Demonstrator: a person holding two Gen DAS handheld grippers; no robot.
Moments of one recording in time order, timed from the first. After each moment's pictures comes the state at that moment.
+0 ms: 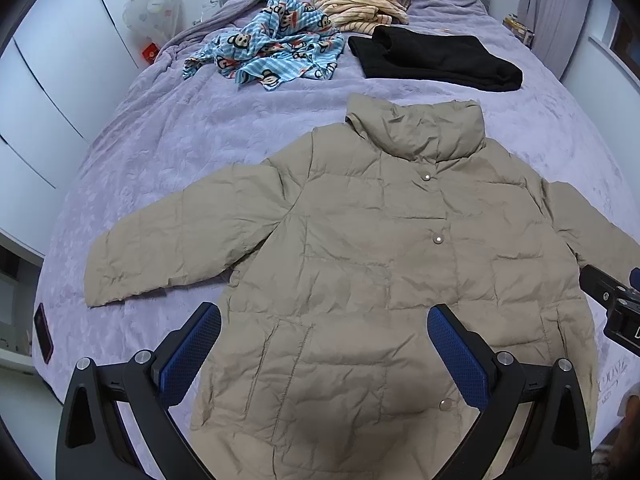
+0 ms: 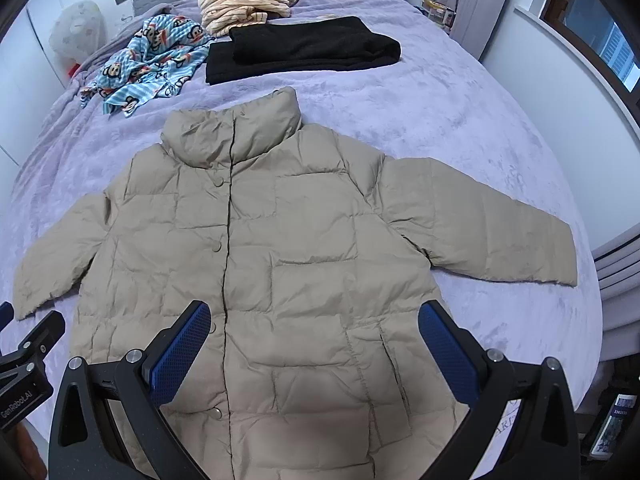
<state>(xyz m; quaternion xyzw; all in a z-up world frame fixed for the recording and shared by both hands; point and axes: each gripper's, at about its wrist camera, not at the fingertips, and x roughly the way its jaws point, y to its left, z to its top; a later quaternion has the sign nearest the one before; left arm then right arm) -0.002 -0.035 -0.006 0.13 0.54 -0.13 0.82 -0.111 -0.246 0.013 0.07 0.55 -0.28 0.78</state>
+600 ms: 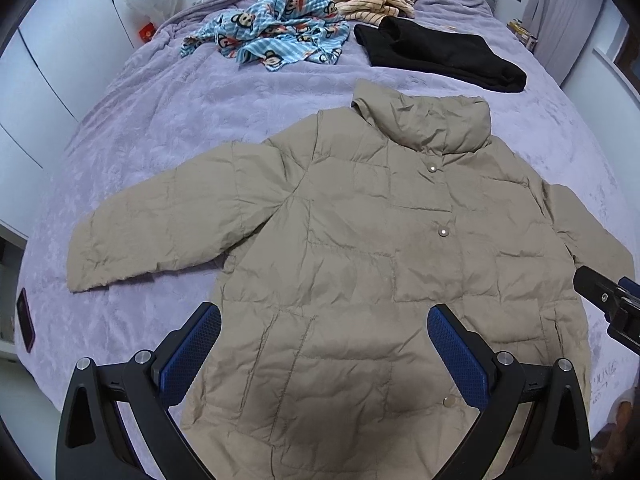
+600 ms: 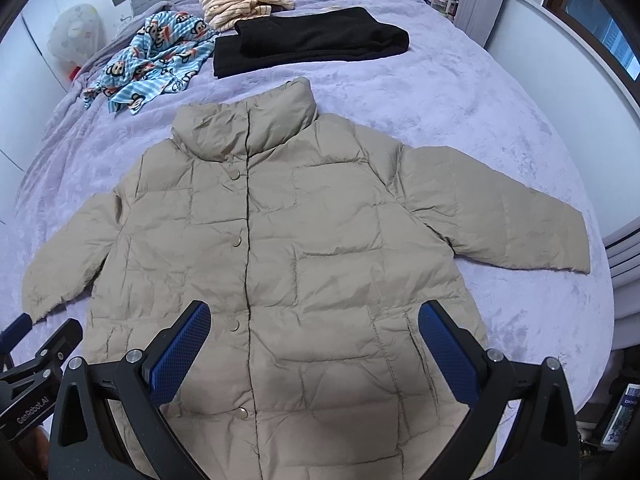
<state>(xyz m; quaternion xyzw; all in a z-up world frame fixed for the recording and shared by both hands) 0.010 -0.010 -0.027 0.09 0.56 -0.14 0.81 -0.103 -0.232 0.002 0.10 0.56 -0.26 0.78</state>
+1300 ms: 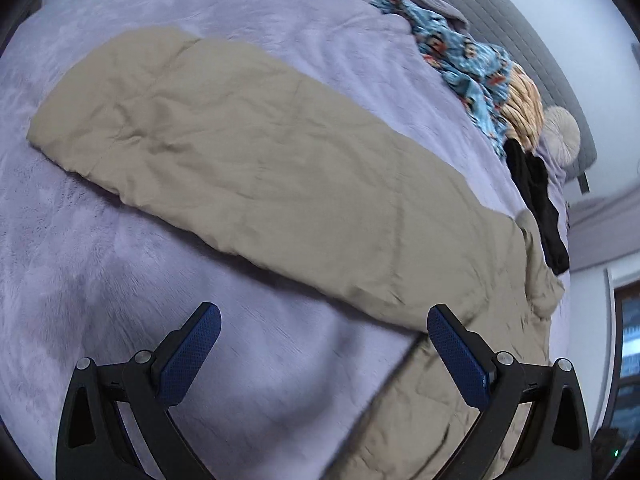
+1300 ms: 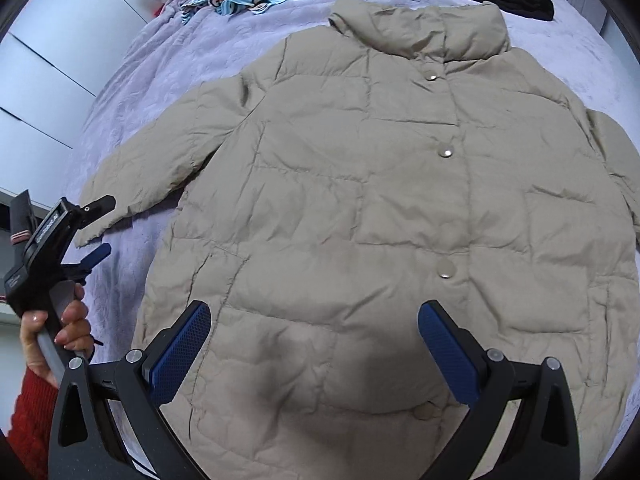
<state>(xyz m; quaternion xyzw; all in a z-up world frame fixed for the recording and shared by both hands) 0.116 0.254 -0.183 -0.26 0.56 -0.06 0.78 -0.067 -0.107 -0.118 0.13 0.62 -0.08 0.77</state>
